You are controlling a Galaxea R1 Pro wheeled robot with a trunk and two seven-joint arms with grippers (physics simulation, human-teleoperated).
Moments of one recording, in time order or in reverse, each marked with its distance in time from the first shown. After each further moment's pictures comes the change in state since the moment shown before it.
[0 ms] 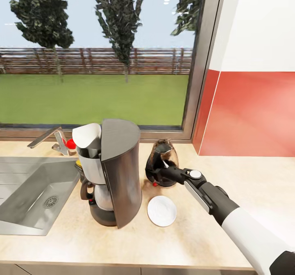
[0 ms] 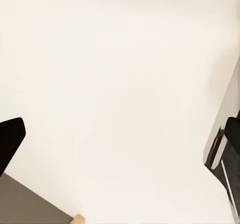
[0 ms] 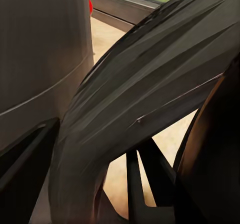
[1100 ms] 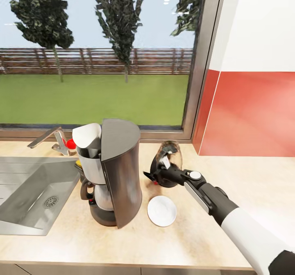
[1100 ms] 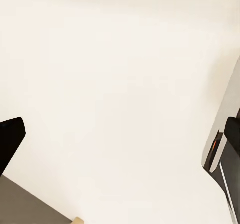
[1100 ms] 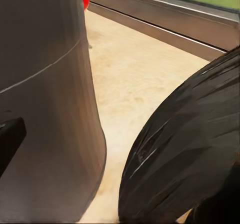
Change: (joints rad) left arm 0.000 0.000 0.000 -0.009 -0.001 0.000 -0.001; right arm 0.000 0.004 0.000 0.031 -0.002 -0.001 -0.002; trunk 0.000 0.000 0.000
